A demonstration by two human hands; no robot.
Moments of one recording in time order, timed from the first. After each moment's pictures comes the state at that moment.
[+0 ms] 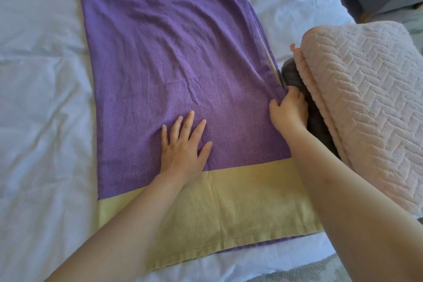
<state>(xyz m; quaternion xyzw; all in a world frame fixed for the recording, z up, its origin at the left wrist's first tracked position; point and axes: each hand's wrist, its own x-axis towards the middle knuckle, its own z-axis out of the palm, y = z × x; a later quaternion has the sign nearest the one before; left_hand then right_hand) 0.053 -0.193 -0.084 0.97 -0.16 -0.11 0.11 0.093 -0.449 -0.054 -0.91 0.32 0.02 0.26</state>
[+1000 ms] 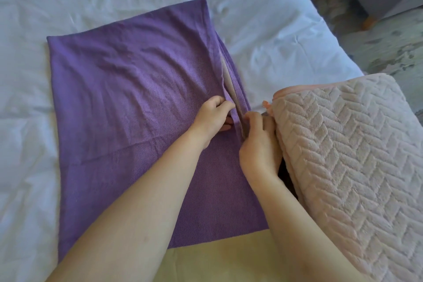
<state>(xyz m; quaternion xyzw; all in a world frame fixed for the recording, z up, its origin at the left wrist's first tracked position) 0.245 -0.376 -0.038 0.73 0.09 -0.29 0.61 0.148 -0.464 -0.039 -0.94 0.20 -0.11 0.27</state>
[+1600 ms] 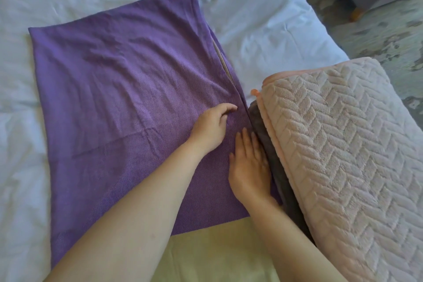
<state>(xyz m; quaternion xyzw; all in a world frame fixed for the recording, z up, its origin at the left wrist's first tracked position) 0.206 -0.370 -0.064 0.87 -0.17 -0.20 0.42 0.085 -0.451 -0.080 -0.97 0.15 0.11 0.17</state>
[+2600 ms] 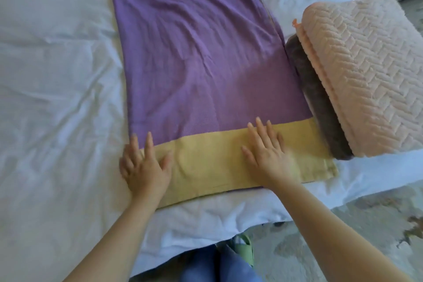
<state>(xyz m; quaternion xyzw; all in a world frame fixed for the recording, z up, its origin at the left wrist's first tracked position) -0.071 -0.087 -0.069 0.98 0.13 -0.07 0.10 -0.093 -0.360 -0.063 -0.98 0.06 0.13 0.16</state>
